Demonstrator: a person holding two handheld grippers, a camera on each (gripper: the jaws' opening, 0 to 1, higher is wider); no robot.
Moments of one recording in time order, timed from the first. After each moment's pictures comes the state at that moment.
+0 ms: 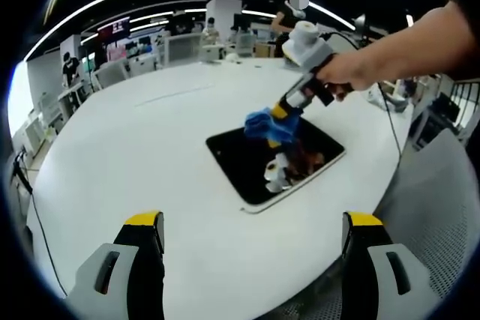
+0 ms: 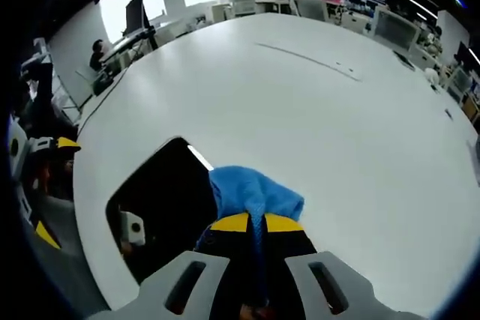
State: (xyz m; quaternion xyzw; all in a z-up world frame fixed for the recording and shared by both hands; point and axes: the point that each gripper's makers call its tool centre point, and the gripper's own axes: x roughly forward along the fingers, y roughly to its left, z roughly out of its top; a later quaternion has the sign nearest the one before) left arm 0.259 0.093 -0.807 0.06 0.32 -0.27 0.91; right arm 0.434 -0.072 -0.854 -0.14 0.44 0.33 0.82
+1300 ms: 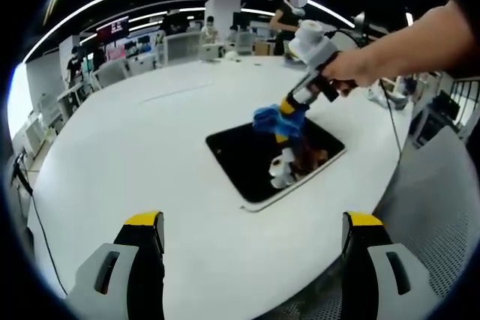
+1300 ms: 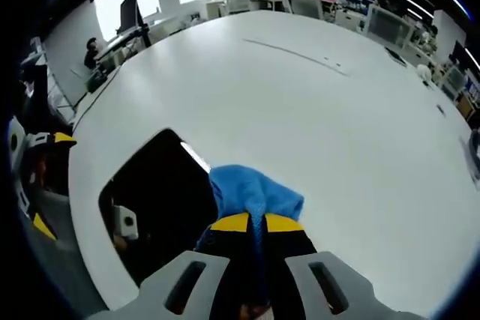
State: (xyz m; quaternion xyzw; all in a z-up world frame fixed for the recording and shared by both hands) left arm 0.258 0.093 -0.808 0.06 0.32 -0.27 0.90; right arm 0.433 -0.091 -0.854 -0.15 0.44 0.31 0.83
